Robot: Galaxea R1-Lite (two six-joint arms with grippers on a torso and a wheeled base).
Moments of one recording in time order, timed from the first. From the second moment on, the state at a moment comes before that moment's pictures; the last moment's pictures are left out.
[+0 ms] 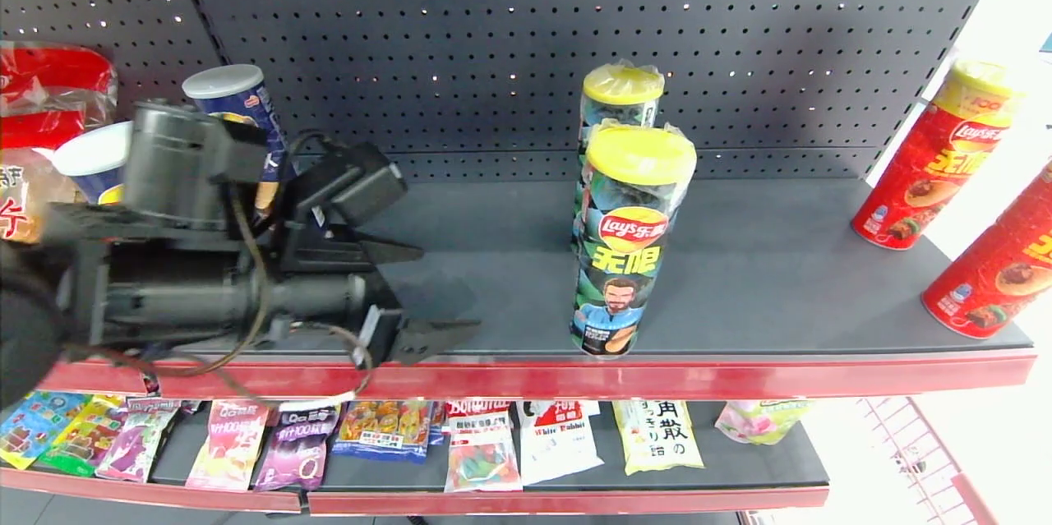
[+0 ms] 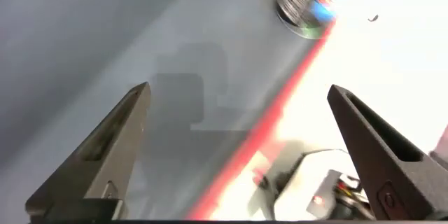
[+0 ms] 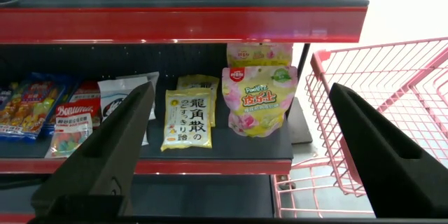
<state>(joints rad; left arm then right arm) -0.50 1.51 -0.91 -0.10 -0.33 0.27 0.00 0.00 0.00 0.00 0.00 -0.01</state>
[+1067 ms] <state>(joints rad) -0.07 0.12 -0.23 0.29 0.10 -0.03 0.00 0.00 0.00 0.00 0.00 -0.01</state>
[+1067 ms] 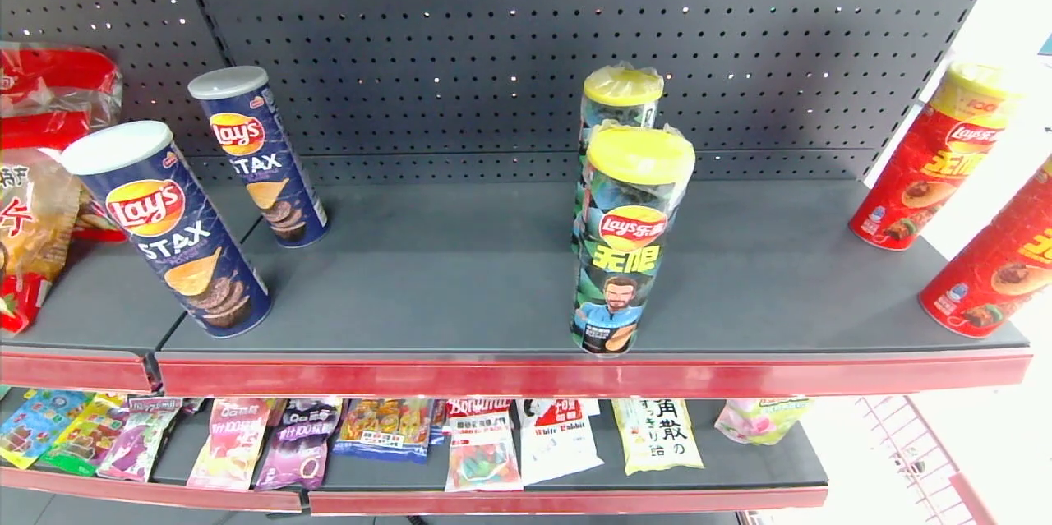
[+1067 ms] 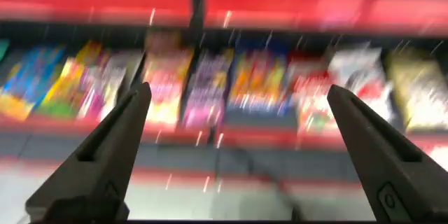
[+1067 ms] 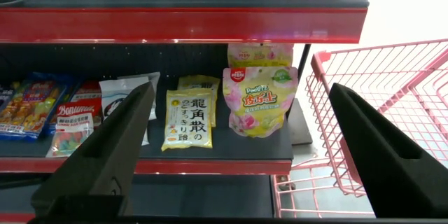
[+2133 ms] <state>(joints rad) 0.00 0.00 0.00 0.00 0.01 -0.02 0.00 0.00 0.00 0.00 0.01 -0.02</state>
